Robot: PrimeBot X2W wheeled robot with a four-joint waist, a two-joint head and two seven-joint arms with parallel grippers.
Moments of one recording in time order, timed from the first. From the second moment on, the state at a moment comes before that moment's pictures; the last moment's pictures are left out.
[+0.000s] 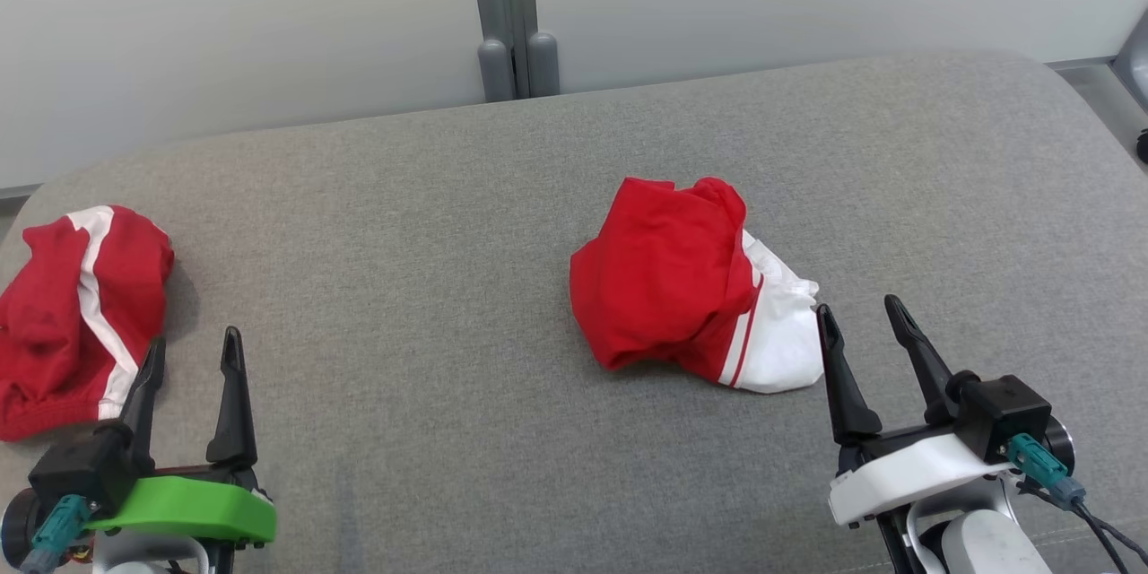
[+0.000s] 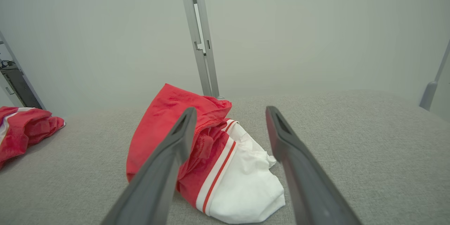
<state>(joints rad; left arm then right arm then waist) -0.07 0.20 0.03 0.24 -0.32 -0.13 -0.26 -0.05 -0.05 0.09 0.13 0.17 0.13 -0.25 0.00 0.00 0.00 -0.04</state>
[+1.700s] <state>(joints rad) -0.01 0.18 -0.01 0.19 -0.29 -0.12 -0.26 -0.03 -0.05 0.09 0.16 0.18 0.13 -0.25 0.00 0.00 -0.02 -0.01</state>
